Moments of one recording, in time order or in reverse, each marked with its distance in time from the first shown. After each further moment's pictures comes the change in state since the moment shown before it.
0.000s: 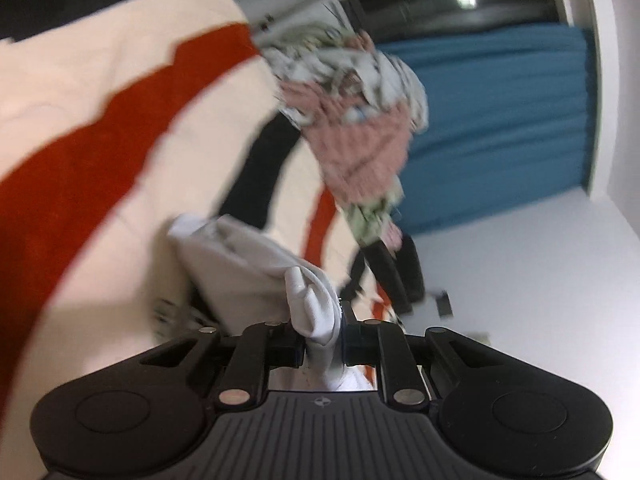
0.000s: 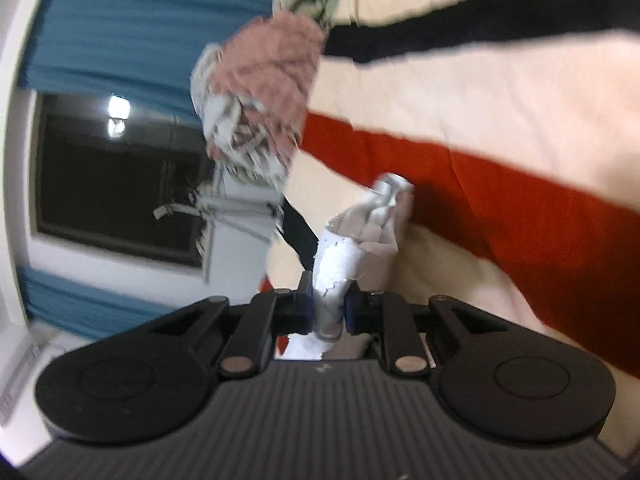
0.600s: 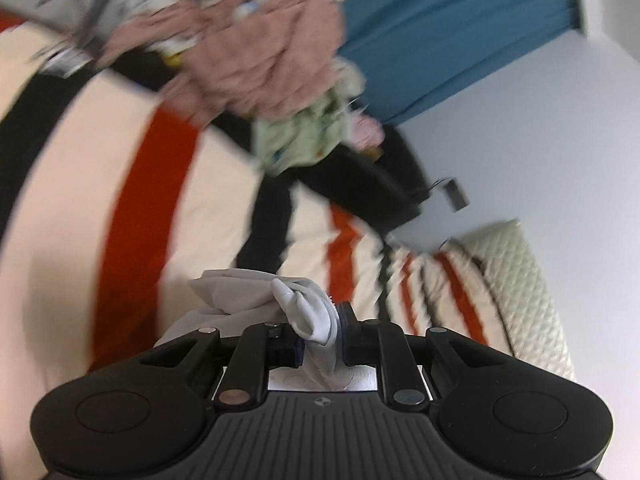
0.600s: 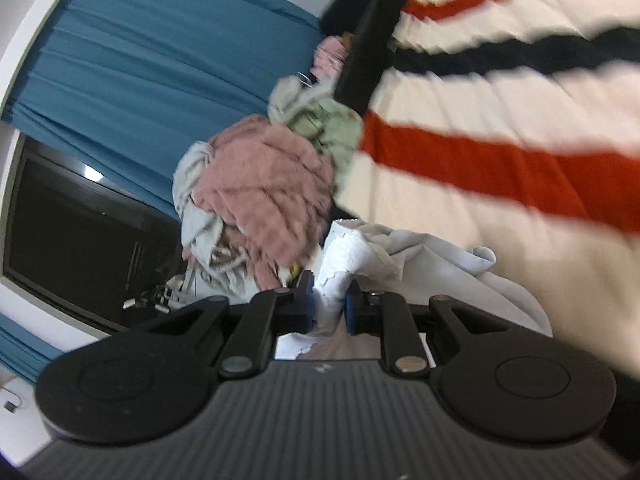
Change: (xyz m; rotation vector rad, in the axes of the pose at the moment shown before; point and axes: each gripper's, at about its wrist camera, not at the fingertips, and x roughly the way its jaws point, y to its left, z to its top) left arm 0.314 -0.217 0.003 0.348 0.225 0.040; right arm 0.057 0.049 0.271 -0.158 -0.215 -0.092
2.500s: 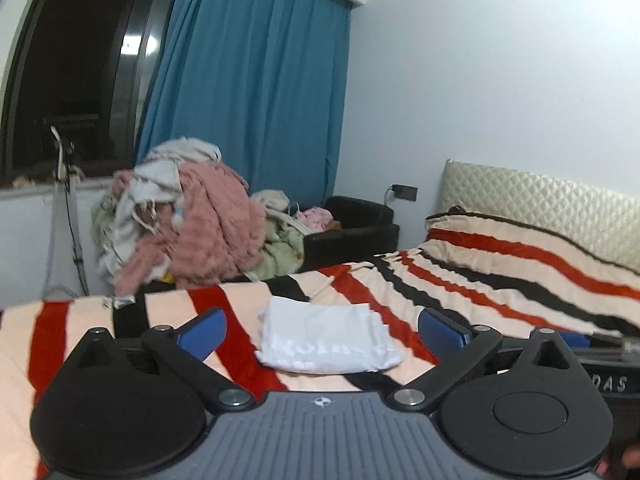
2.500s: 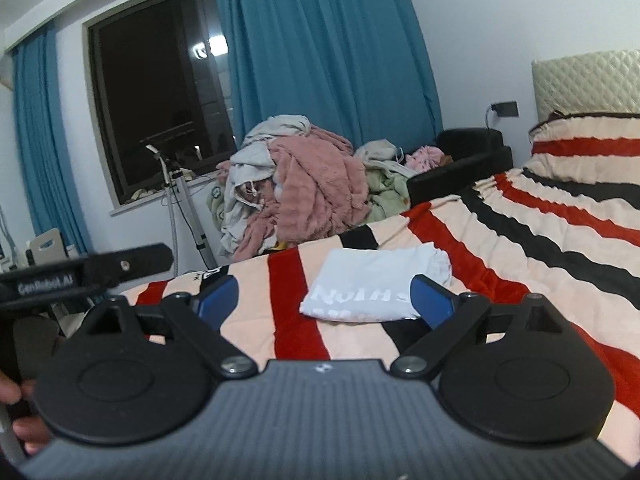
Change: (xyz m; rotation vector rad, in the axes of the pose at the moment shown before) left arm -0.313 -0.065 -0.249 0.825 -0.344 0.109; right arm -0.257 0.057 -0.220 -0.854 -0.167 -0.034
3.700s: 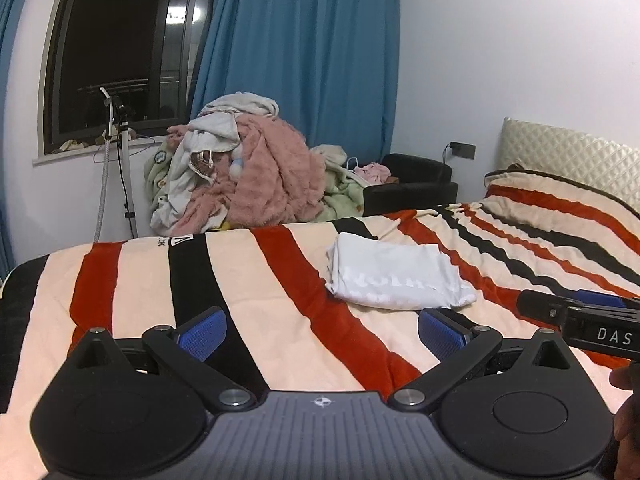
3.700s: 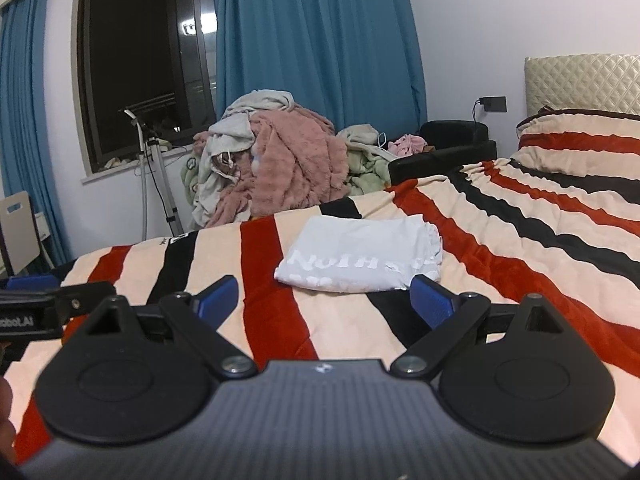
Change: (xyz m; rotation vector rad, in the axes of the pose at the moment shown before) left arm 0.016 0.048 -0.069 -0.033 0.127 0.154; right arm 0.049 0.014 -0.056 -0.060 0.046 -0.104
